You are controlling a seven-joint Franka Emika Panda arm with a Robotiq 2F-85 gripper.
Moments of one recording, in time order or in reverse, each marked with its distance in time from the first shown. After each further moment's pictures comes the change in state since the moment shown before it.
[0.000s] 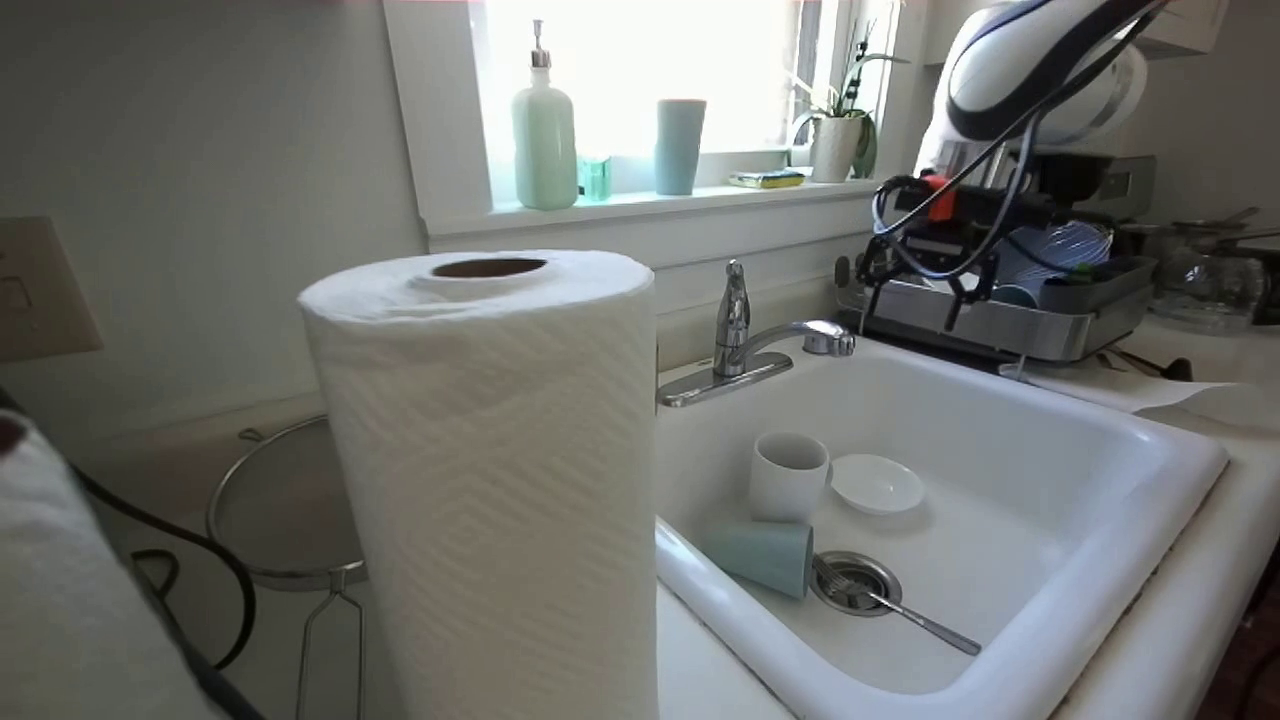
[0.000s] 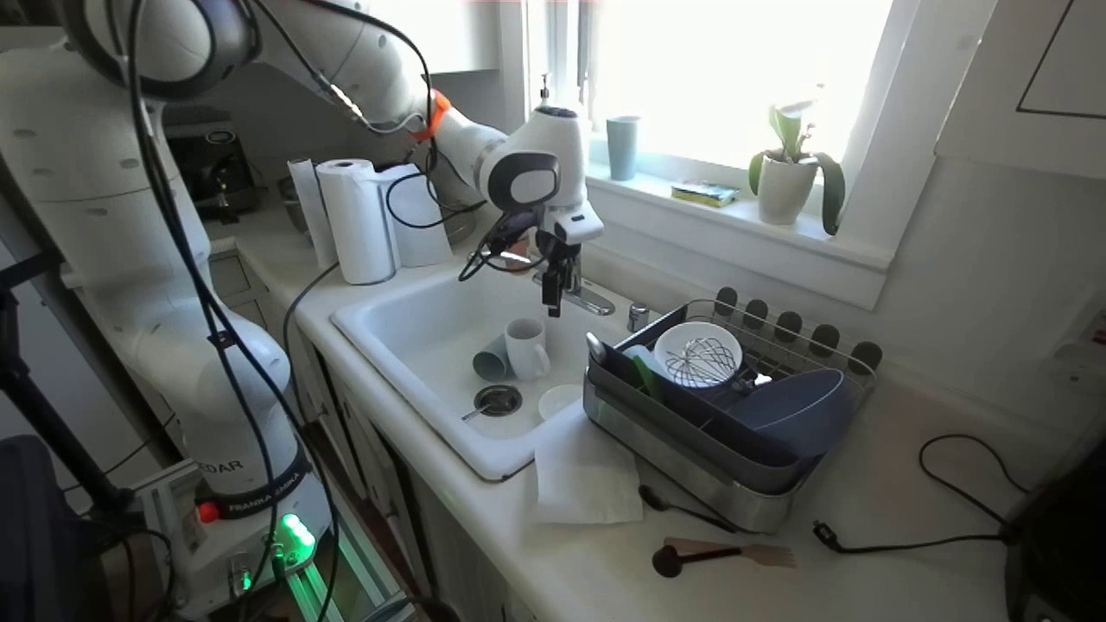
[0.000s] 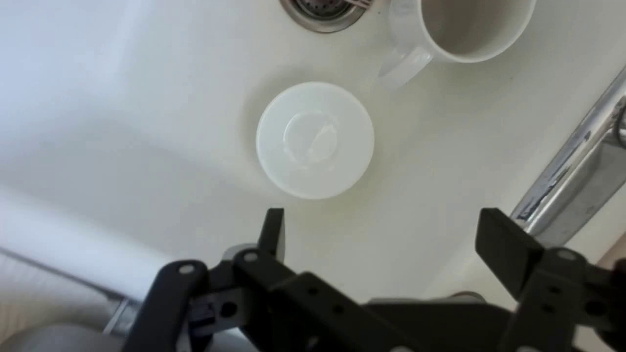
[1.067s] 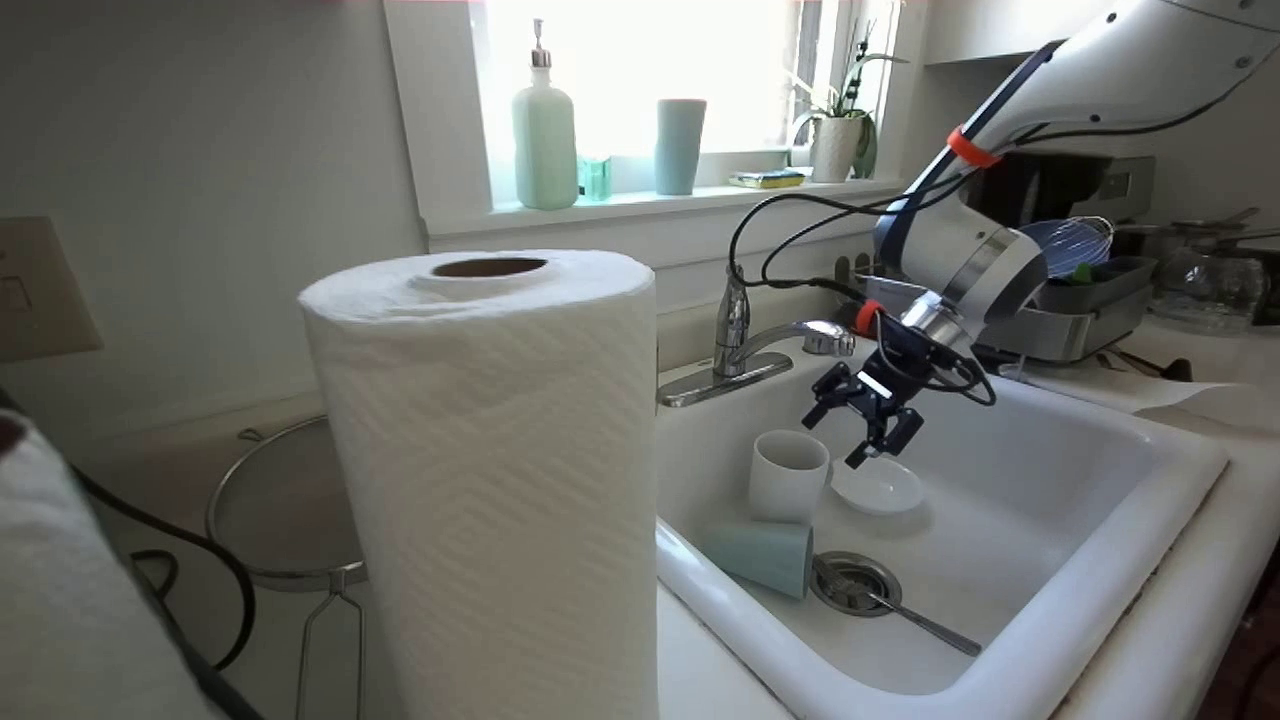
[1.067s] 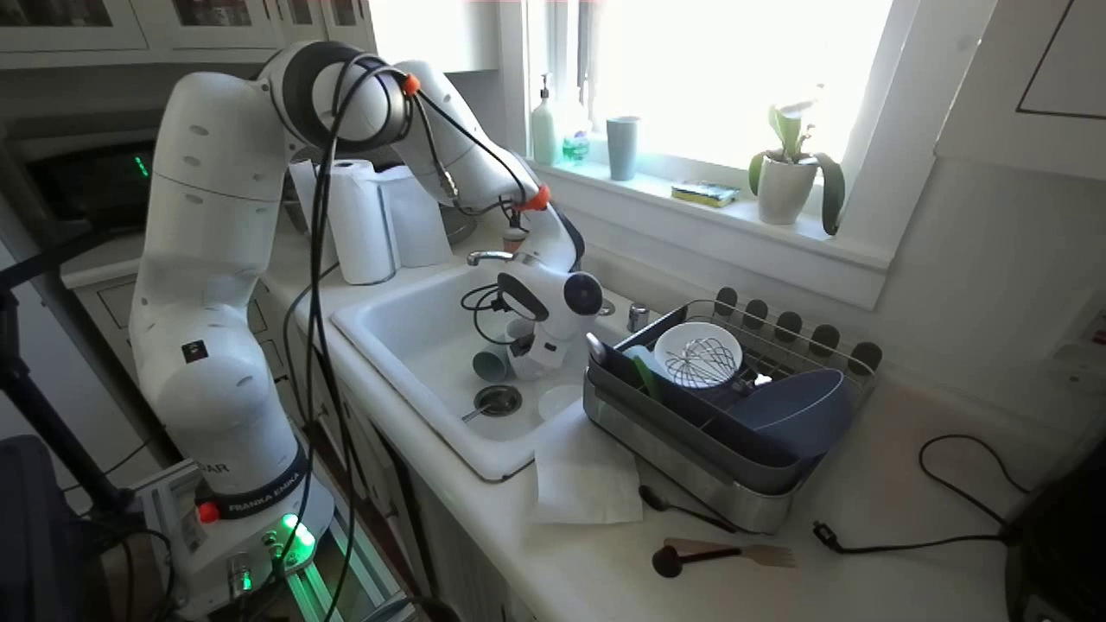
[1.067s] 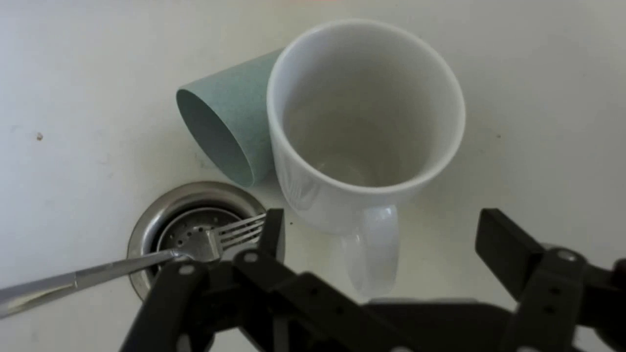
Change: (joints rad) arm -0.264 0.451 0.269 0.060 1.214 0.019 -0.260
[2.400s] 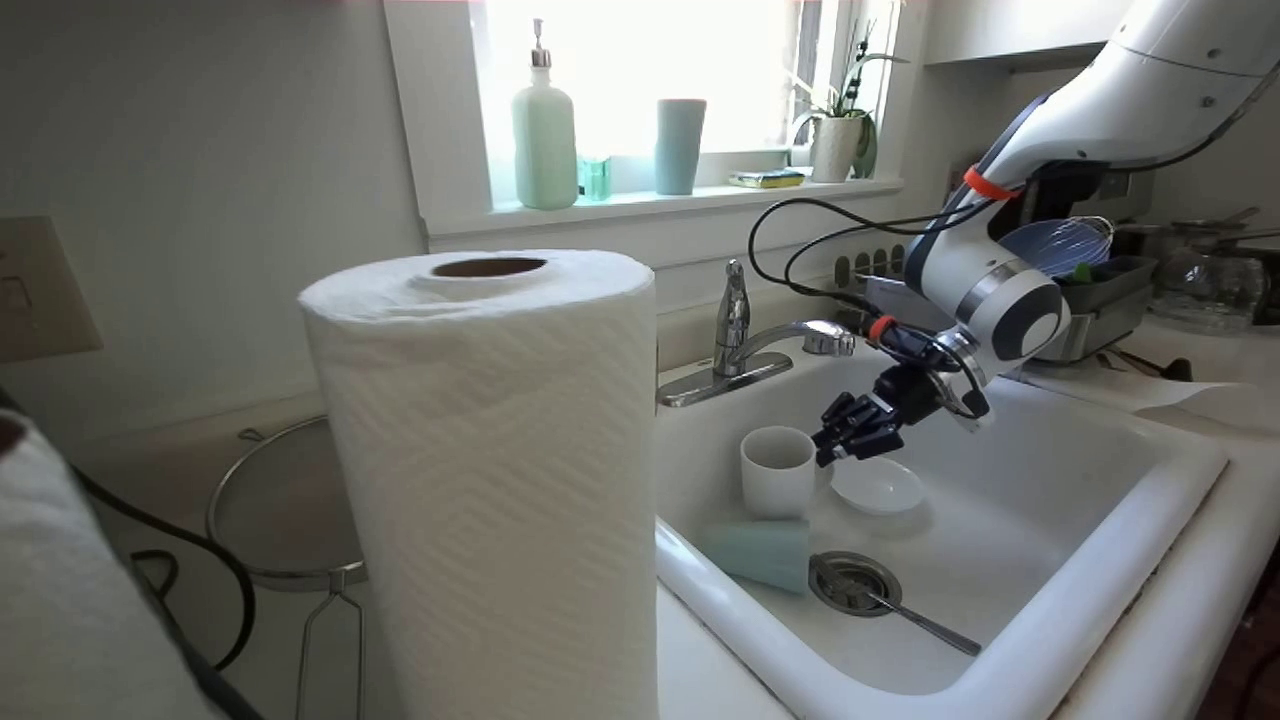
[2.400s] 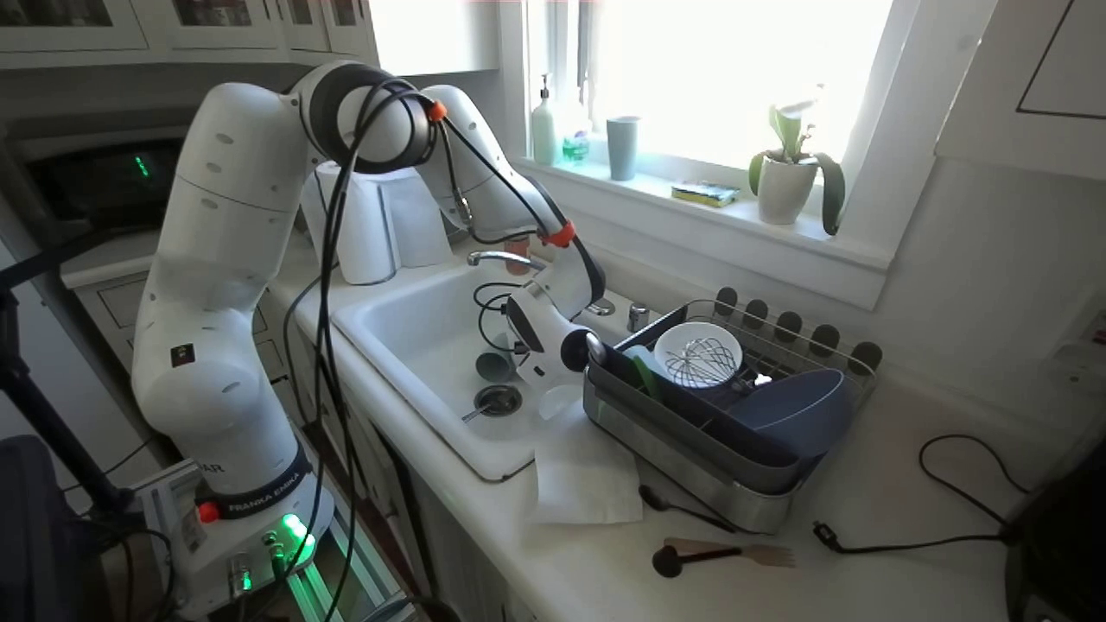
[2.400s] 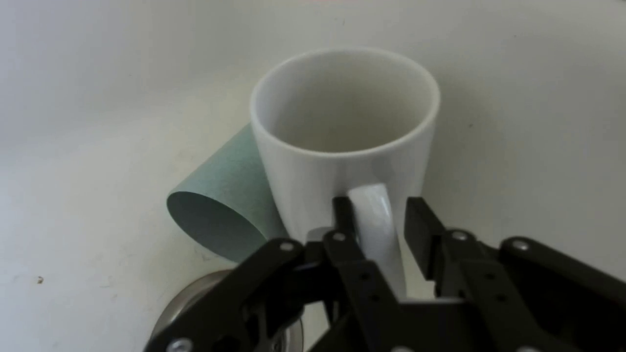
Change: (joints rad) arm -0.106 0.087 0.026 0.003 0.268 -0.195 0.028
